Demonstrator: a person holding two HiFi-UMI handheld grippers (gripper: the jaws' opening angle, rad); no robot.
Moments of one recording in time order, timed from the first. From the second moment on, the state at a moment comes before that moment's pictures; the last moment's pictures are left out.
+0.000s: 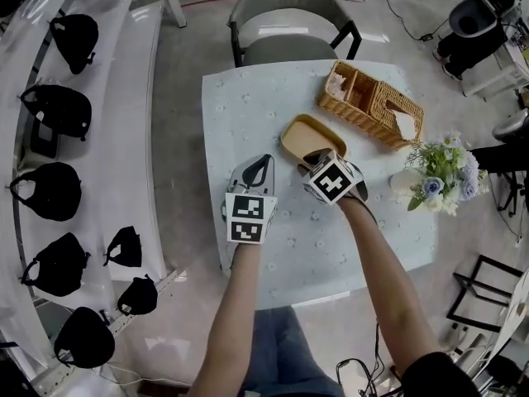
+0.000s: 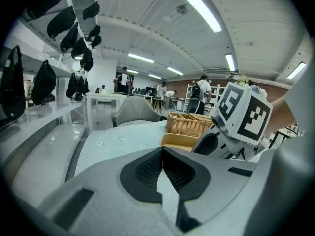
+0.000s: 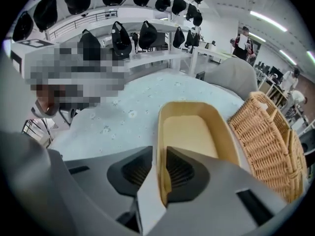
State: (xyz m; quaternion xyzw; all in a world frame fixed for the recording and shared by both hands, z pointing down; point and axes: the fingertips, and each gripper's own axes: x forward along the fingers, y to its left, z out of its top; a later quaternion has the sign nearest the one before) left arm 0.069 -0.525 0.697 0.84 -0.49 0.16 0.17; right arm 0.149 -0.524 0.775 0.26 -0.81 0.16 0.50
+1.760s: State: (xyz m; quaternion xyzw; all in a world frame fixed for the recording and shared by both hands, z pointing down) left arm 0.063 -0.366 0.343 0.87 -0.48 0.04 -0.04; right arm 0.312 -0.325 0.340 0.62 -0.79 -0.02 -0.03
